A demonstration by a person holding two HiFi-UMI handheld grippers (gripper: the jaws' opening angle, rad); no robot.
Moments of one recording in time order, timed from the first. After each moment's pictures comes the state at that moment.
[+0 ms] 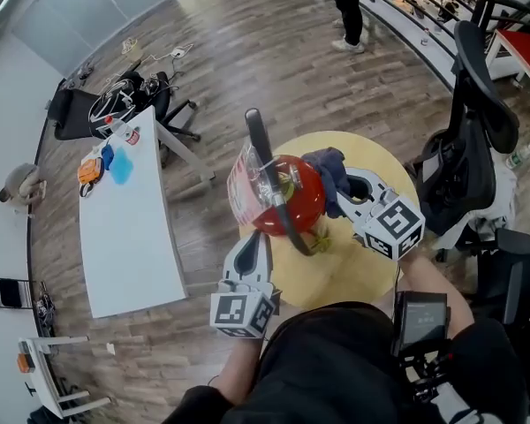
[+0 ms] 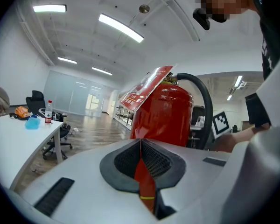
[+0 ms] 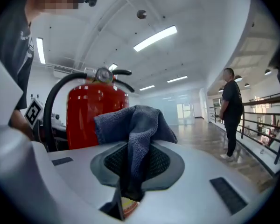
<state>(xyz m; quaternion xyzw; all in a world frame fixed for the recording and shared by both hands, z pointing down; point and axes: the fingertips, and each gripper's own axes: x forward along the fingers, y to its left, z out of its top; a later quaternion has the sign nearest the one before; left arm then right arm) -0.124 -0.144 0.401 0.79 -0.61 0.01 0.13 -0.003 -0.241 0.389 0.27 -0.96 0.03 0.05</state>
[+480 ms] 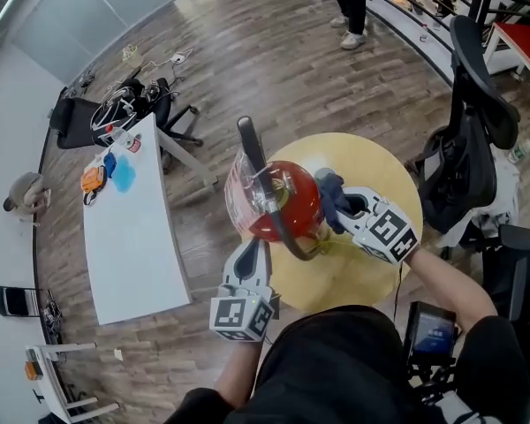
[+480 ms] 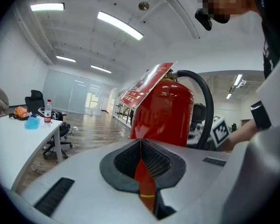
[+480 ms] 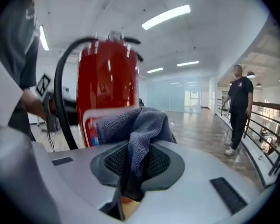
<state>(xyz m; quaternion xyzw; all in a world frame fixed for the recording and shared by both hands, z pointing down) -0.125 -0.146 0.409 0.79 -0.60 0.03 0.13 0.000 -0.224 0.454 0.22 -0.96 0.03 0.16</state>
